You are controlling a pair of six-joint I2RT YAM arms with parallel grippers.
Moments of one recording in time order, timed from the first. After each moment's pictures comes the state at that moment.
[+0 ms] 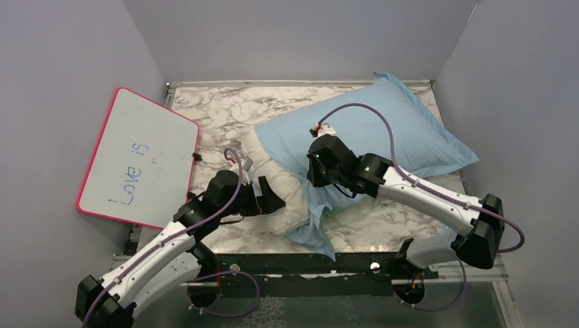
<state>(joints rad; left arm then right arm) -0.67 0.70 0.52 -0.43 0.19 -0.79 0.97 1.39 1.23 -0.64 0.31 0.55</state>
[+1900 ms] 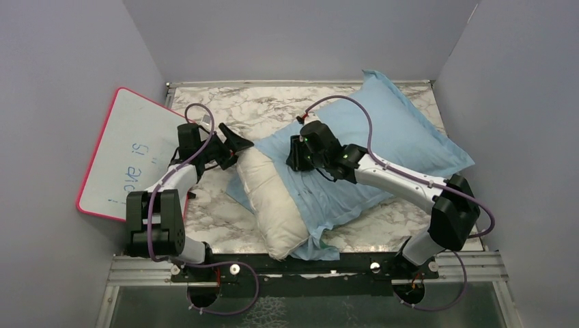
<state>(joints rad) 0.05 1.43 0.74 0.10 0.71 -0.81 0.88 1.58 1.24 -0.33 0.12 0.49</state>
